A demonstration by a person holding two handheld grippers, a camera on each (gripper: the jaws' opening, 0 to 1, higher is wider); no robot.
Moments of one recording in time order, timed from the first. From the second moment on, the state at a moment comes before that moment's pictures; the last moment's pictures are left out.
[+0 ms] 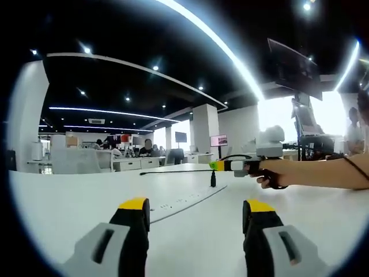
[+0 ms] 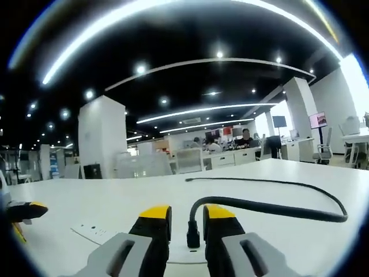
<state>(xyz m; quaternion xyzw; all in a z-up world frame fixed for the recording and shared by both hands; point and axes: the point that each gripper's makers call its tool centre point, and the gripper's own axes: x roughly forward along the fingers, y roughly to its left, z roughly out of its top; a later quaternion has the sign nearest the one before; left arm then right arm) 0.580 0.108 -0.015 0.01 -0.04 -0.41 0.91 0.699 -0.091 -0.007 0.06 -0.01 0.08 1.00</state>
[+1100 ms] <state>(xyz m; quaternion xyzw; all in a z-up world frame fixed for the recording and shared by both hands) 0.574 0.106 -0.017 0.02 -0.04 -0.41 0.91 0.705 -0.098 -0.013 0.12 -0.03 0.04 0.99</state>
